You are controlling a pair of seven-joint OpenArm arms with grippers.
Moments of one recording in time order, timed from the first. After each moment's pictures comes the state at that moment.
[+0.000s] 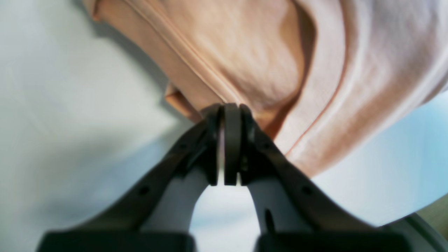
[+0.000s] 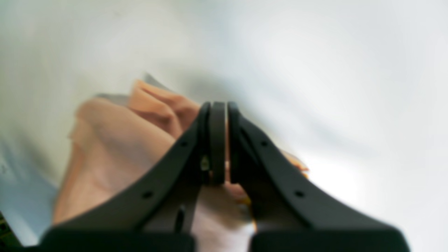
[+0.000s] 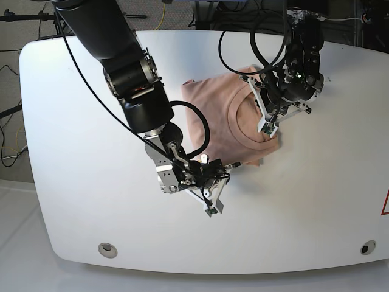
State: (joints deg) left arm 8.0 -7.3 3.4 109.4 -8.9 -17.5 73.7; right arm 37.3 -6.3 -20.2 43.7 24.2 13.4 -47.0
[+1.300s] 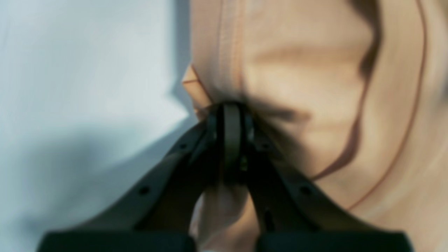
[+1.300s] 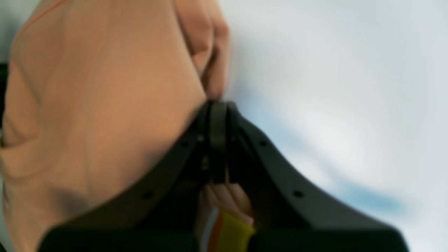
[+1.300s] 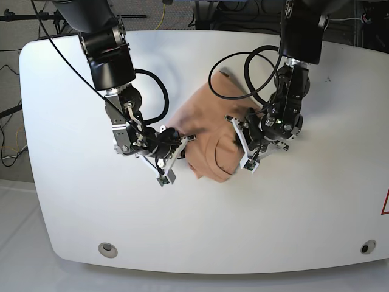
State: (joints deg) left arm -10.3 -5.7 11.5 77.6 -8.6 -16.9 52.4; right arm 19.5 6.4 -14.2 63.1 26.1 13.6 -48.2
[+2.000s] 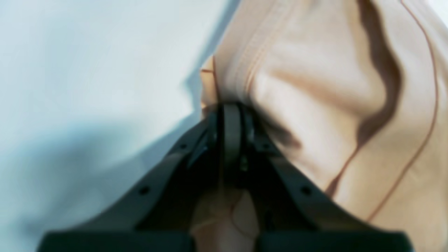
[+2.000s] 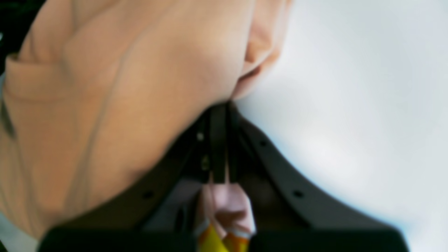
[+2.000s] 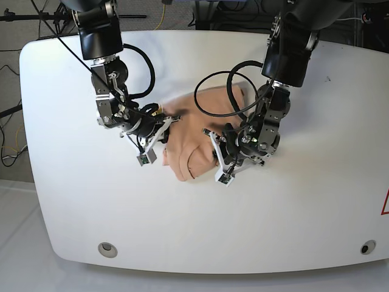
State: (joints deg) left arm -18.5 -1.4 17.6 66.1 -8.4 -16.8 47.0; right arm 6.5 10.4 -8.1 75.2 27.5 13.8 -45.5
